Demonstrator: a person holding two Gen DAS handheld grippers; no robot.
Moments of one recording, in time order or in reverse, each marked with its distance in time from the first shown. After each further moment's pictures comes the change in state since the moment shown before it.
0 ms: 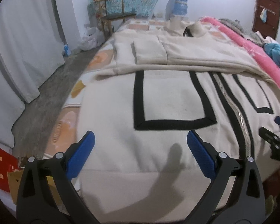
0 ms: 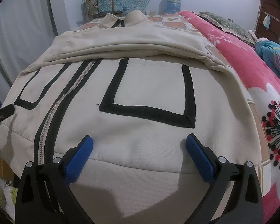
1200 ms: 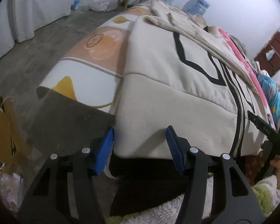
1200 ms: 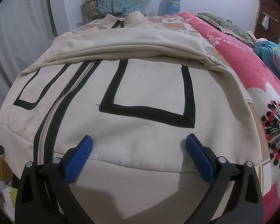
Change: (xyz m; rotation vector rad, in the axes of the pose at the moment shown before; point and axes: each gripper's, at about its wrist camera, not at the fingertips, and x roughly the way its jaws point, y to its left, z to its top) left arm -0.005 0.080 -0.094 -0.357 0.153 -0.212; right arm 0.000 0.000 -0.002 -0.002 -0.013 -0.006
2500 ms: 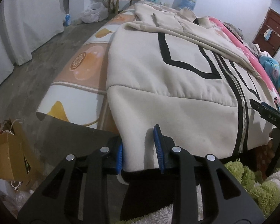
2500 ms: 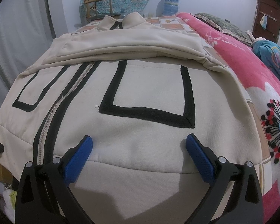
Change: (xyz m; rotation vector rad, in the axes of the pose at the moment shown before) left arm -0.001 -0.038 0.006 0.187 -0.031 0.099; right arm 0.000 0.000 0.000 0.011 -0.006 -0.008
